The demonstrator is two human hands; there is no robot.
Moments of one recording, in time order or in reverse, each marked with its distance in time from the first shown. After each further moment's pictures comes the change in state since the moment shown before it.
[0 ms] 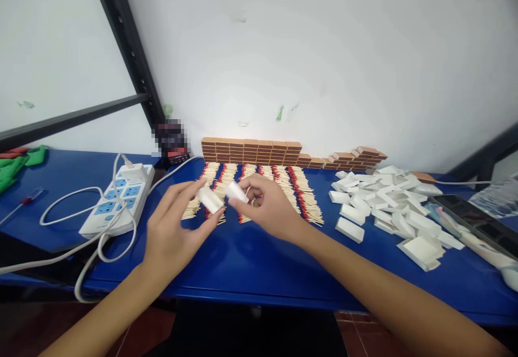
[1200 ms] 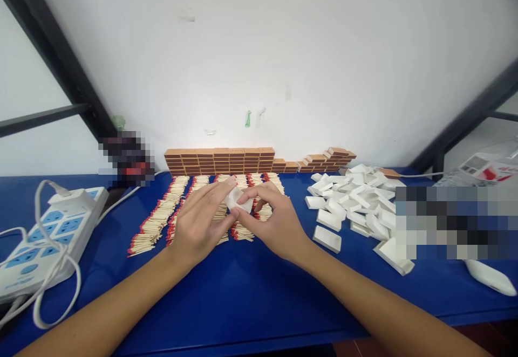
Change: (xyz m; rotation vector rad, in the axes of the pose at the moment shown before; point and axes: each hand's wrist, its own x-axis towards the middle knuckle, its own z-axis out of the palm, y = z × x) left_hand 0.040 0.015 0.110 -0.158 0.031 0.350; right_hand -0.021 0.021 -0.055 -0.173 0.292 -0.050
